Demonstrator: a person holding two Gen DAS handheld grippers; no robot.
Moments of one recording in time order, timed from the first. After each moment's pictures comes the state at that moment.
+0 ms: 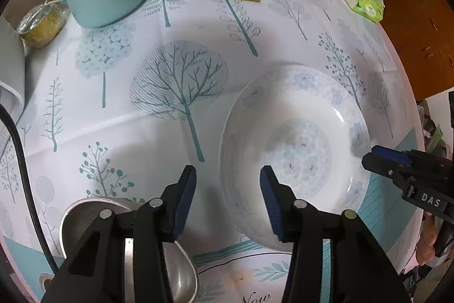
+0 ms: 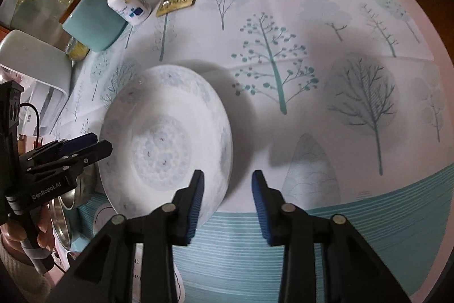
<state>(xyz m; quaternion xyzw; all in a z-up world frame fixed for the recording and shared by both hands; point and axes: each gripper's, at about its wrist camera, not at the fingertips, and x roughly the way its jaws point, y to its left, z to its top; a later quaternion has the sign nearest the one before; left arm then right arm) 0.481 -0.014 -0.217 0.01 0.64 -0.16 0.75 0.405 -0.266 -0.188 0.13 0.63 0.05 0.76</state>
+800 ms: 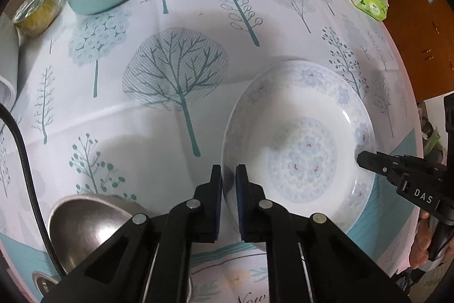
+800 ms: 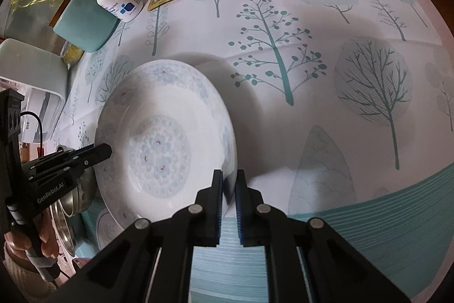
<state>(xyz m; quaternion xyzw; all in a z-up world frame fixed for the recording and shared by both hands) 0.482 -0.021 -0.229 0.00 0.66 -0.16 0.73 0.410 -0.267 -0.204 0.15 0.64 0.05 0.75</state>
